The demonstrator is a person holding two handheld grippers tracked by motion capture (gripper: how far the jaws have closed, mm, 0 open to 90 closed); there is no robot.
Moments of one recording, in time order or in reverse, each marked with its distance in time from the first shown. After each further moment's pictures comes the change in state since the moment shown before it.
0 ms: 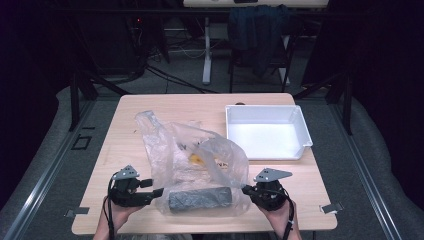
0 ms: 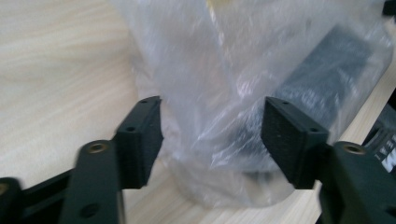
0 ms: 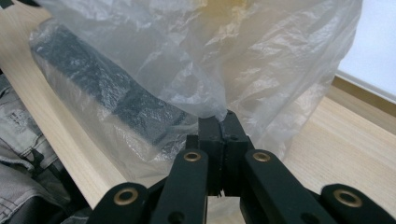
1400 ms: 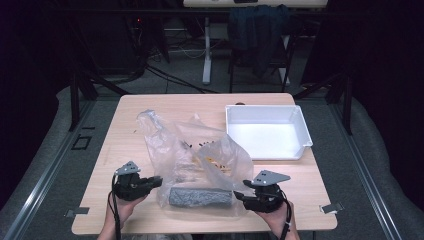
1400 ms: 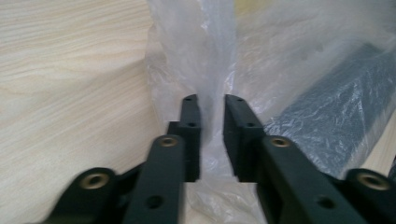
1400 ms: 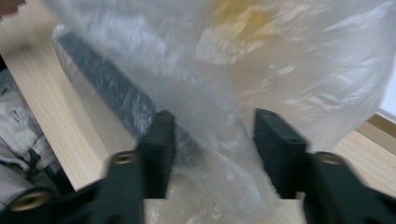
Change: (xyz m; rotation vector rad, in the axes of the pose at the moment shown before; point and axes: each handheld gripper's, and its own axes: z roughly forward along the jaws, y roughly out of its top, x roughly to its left) left arm 0.022 -0.004 0.018 -0.045 -0.016 -0.014; right arm 0.007 -0.002 0.005 -0.056 0.011 -0.071
